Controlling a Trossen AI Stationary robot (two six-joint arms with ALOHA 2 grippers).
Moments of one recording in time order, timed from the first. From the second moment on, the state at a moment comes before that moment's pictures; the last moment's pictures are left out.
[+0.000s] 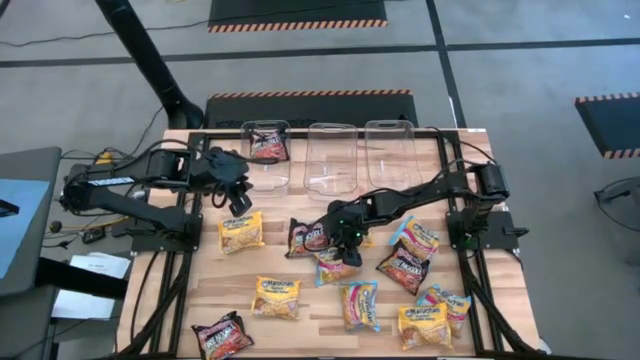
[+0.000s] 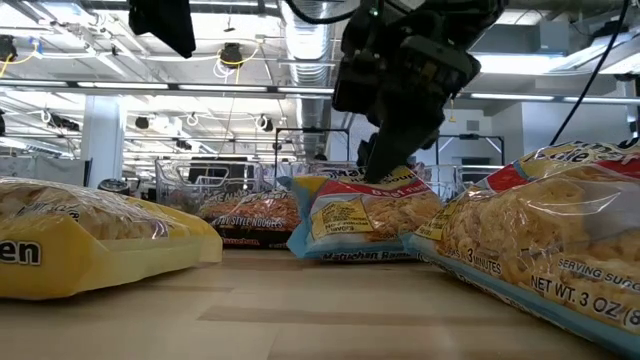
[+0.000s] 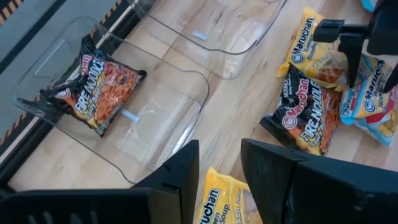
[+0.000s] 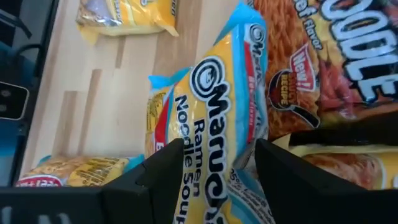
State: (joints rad) left arm 0.04 1.06 1.24 -1.06 -0.38 -0.38; right arm 0.03 1.82 1.09 -0.22 -0.39 0.15
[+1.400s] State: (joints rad) left arm 0.04 1.06 1.24 -1.05 -0.38 -0.29; right arm -0.01 1.53 1.27 -0.59 -0.11 0.07
